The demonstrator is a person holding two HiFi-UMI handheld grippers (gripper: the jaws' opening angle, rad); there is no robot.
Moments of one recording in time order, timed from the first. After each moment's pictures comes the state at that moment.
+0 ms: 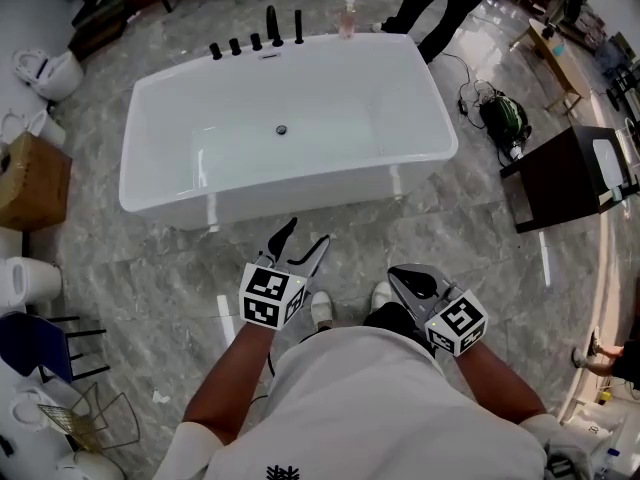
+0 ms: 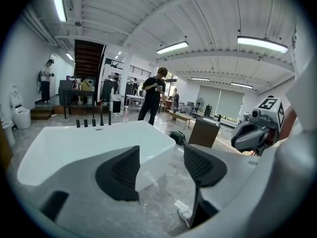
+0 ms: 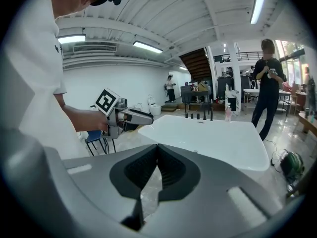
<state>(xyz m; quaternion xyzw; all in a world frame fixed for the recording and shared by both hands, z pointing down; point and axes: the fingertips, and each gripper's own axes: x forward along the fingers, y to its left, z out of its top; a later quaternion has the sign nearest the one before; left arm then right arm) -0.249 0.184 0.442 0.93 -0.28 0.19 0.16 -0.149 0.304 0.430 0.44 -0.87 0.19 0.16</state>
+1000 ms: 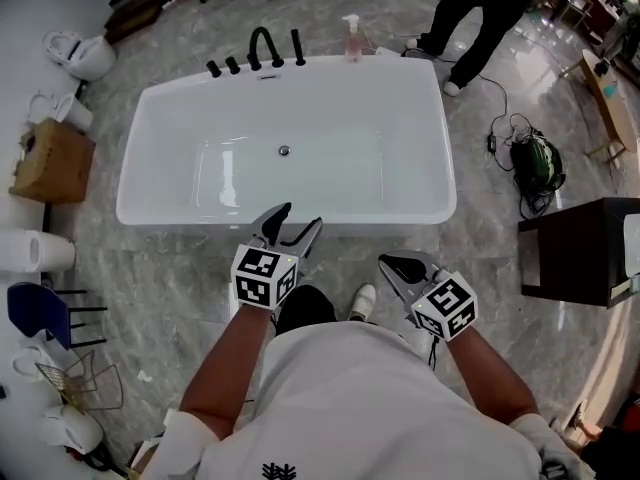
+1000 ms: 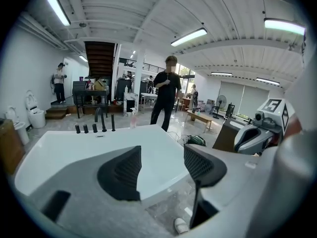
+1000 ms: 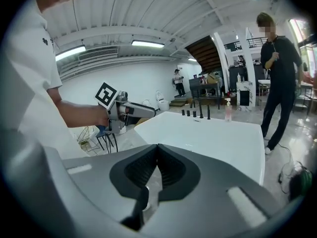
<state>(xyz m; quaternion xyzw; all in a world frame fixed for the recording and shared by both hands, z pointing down) -0.022 -0.023 0.453 0.88 -0.38 0.21 0.18 0.095 0.085 0.460 0.34 -0.90 0.21 0.17</state>
